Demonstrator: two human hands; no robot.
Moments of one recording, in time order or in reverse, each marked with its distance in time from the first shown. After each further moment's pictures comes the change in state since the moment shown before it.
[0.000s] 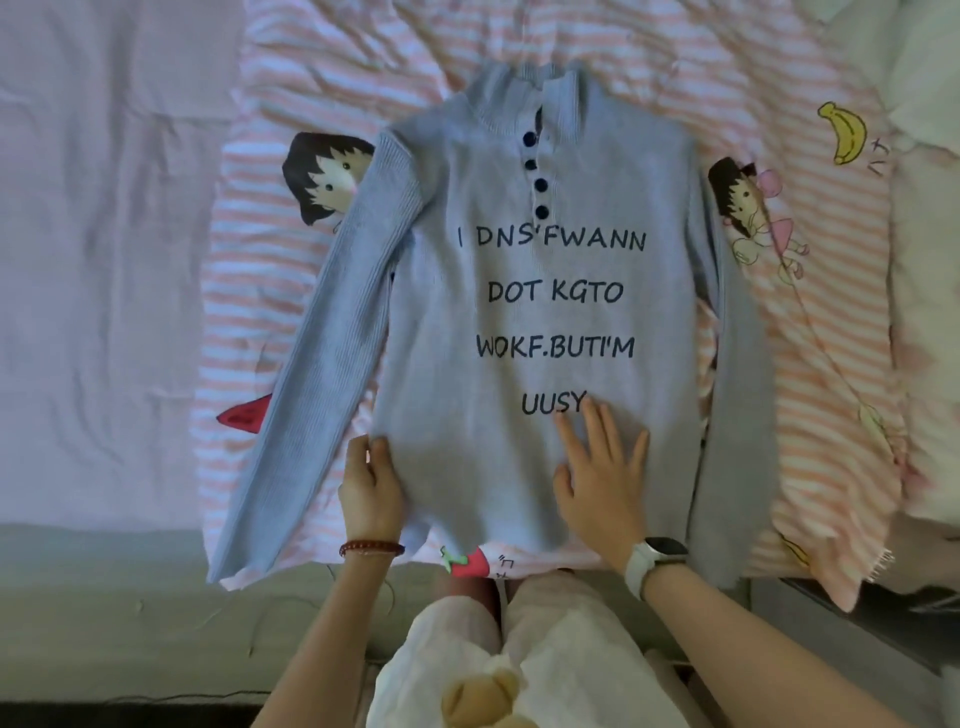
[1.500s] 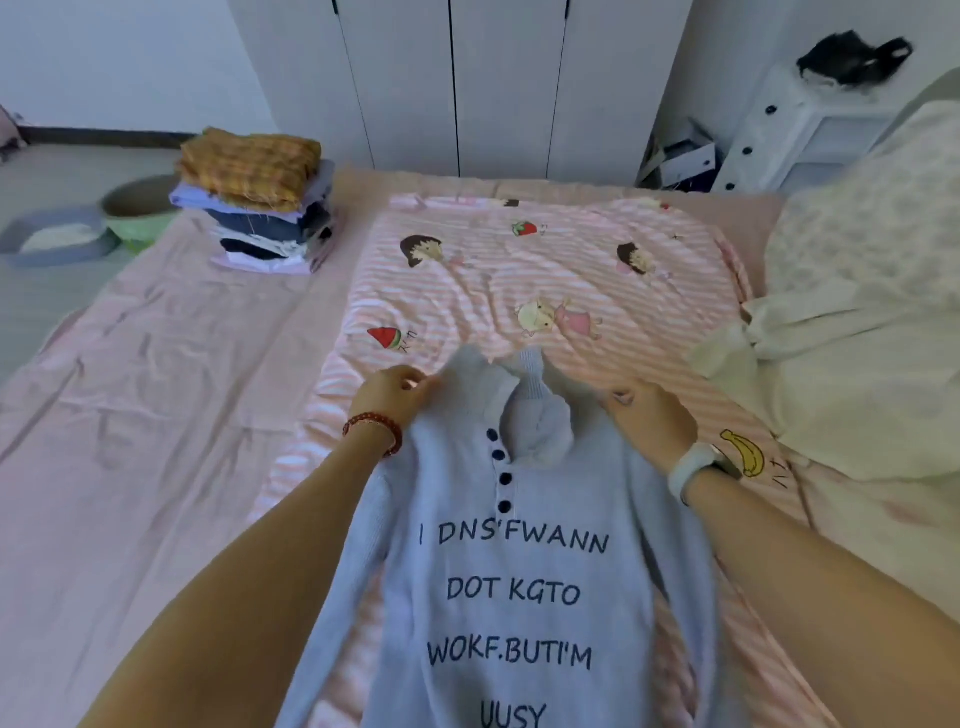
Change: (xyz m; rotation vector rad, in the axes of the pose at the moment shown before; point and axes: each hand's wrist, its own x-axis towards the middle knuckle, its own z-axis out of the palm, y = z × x) left_hand 0.130 0.348 0.008 0.286 -0.094 0.525; right_hand 0.204 0.059 -0.313 0.463 0.419 -0.009
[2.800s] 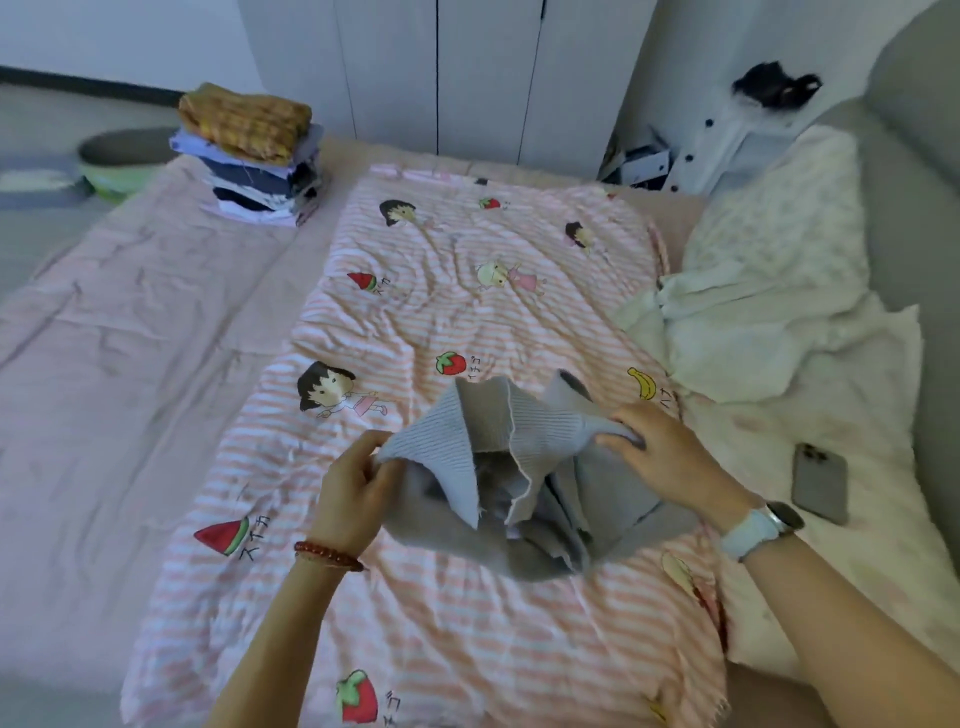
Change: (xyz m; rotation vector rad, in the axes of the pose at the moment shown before) left_hand -0.295 -0.006 0.005 -0.396 0.128 0.196; right_hand -0.217 0.048 -0.102 -0.034 -0.155 -0.468
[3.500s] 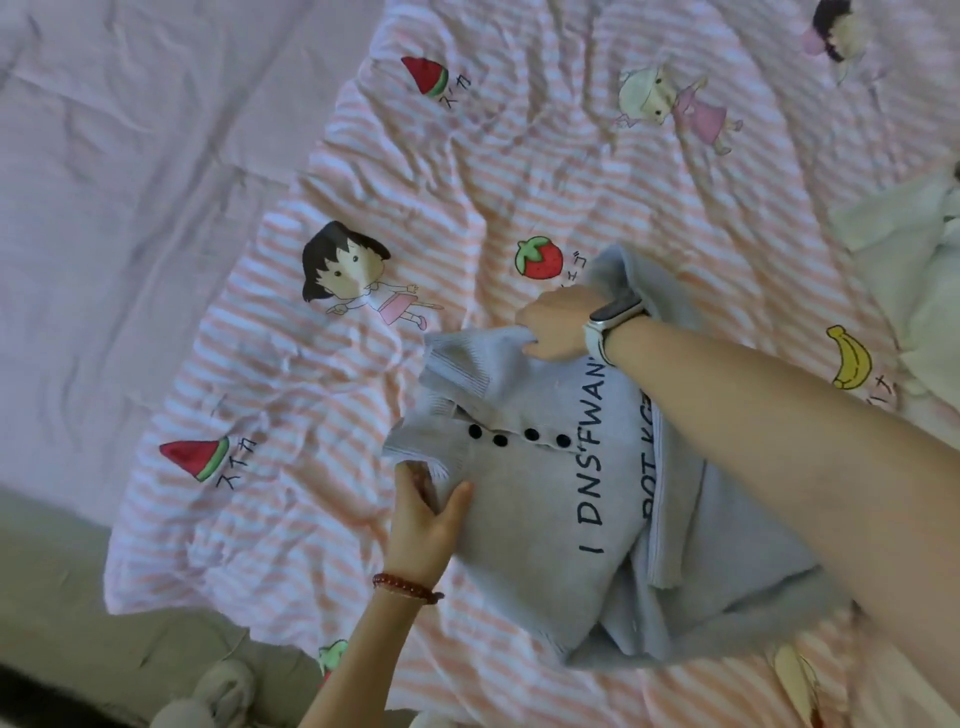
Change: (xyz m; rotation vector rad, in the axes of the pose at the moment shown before) left_hand 0.030 -0.150 0.122 -0.260 0.159 -0.697; right_hand 0.284 0.073 0.220 -0.608 -0.811 -0.346
